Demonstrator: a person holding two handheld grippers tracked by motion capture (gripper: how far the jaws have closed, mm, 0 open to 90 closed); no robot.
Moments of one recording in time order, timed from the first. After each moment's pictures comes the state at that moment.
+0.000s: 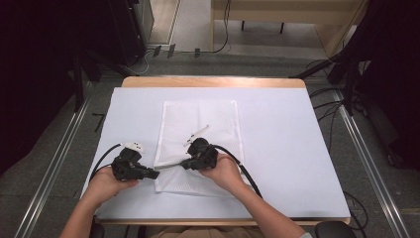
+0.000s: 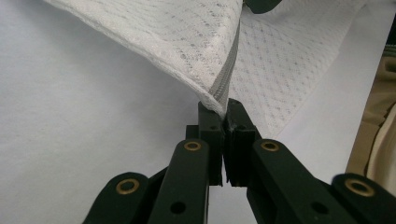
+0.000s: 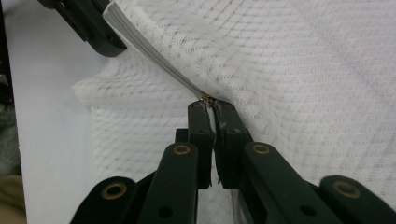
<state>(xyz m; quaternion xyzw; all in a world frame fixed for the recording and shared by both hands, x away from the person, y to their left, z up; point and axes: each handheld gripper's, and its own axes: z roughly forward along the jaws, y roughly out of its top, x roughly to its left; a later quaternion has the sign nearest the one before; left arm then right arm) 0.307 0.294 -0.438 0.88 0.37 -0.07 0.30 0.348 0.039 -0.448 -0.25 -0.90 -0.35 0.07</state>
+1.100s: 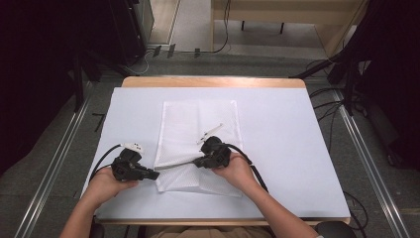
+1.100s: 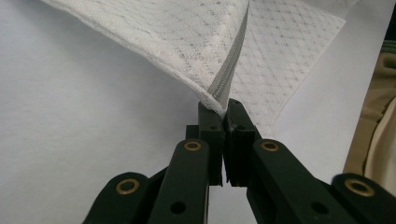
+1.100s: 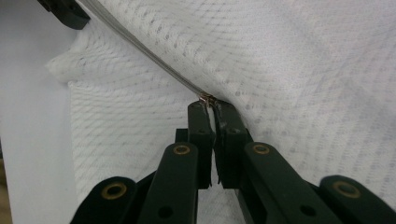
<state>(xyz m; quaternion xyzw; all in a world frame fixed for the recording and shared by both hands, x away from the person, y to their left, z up) 0.306 0.295 -0.438 0.88 0.37 -0.07 0.30 0.354 0.003 -0.450 -0.27 -0.90 -0.34 0.05</state>
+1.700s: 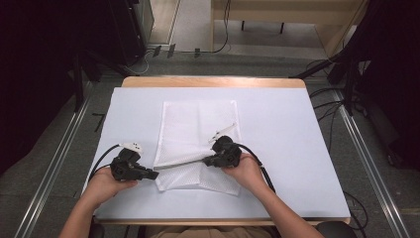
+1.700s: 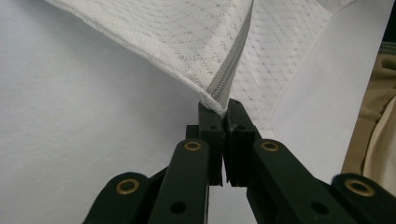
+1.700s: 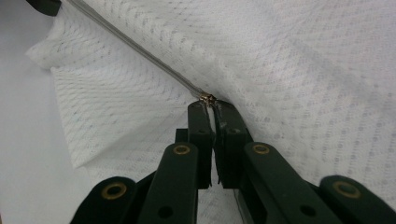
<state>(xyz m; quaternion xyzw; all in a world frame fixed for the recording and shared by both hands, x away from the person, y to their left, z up) 0.306 0.297 -0.438 0.88 0.37 -0.08 0.31 0.357 -0.026 -0.454 -0.30 -0.89 -0.34 0.05</state>
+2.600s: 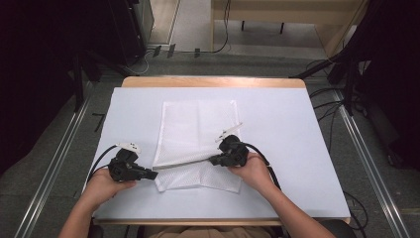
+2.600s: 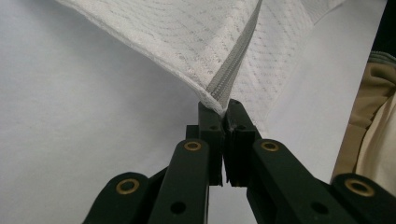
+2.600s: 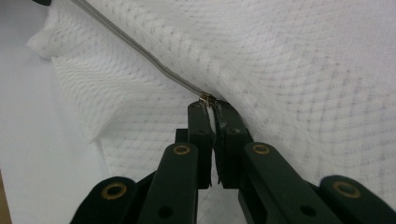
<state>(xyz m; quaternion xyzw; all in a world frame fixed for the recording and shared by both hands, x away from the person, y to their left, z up) 0.303 0.302 -0.437 0.86 0.38 -0.08 0.32 0.355 -0.044 -0.447 -0.30 -0.89 -0.33 0.04</state>
